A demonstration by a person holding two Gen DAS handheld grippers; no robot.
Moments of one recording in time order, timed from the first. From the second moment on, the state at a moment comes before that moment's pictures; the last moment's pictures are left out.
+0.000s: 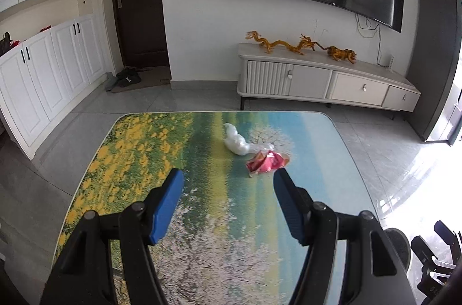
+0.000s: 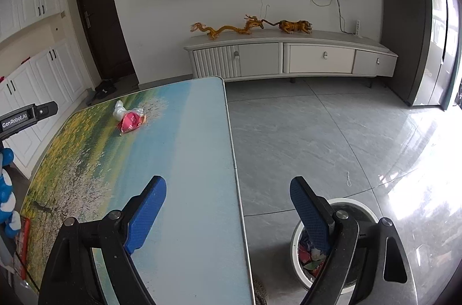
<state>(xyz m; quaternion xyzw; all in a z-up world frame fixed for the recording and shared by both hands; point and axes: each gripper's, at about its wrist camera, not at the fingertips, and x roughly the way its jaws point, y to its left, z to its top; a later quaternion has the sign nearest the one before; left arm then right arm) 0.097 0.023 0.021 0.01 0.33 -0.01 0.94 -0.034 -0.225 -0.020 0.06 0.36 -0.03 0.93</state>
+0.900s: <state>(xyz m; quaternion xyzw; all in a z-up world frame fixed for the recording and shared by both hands) 0.263 0.061 -0.015 -0.04 0.43 -0.06 0.90 0.141 -0.161 0.007 0.06 0.35 0.16 0.92</state>
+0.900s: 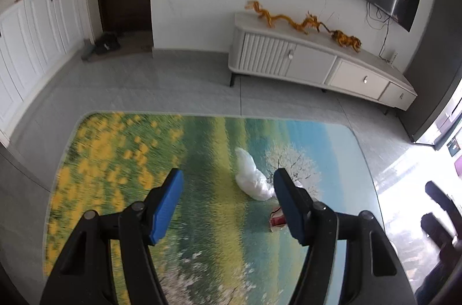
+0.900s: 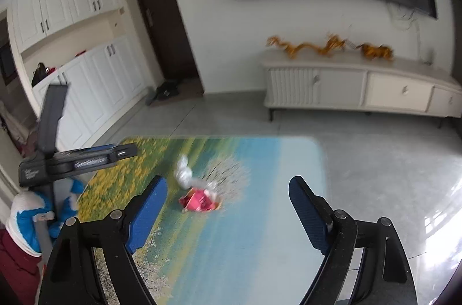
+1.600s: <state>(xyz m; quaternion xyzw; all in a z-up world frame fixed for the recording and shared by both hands) 0.327 0.036 -0.100 -0.06 0.50 -0.08 0.86 0.222 -0.085 -0.113 0.03 0.43 0.20 0.88</state>
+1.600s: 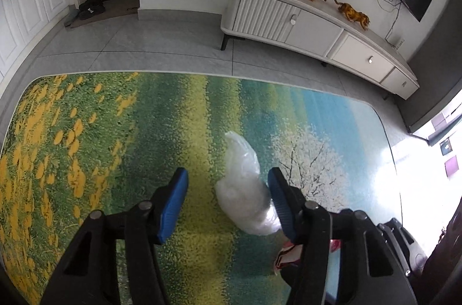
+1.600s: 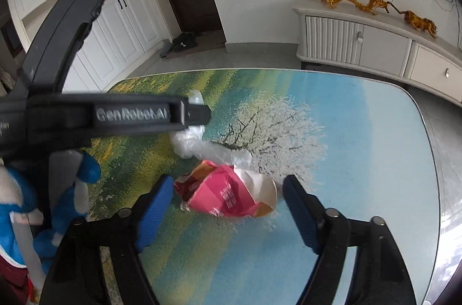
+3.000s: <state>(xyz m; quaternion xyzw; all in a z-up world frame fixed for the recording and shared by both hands) 0.074 0.012 0.006 -0.01 0.36 -0.10 0.93 -0.050 -0.175 0.006 0.00 0.29 0.04 0.95</state>
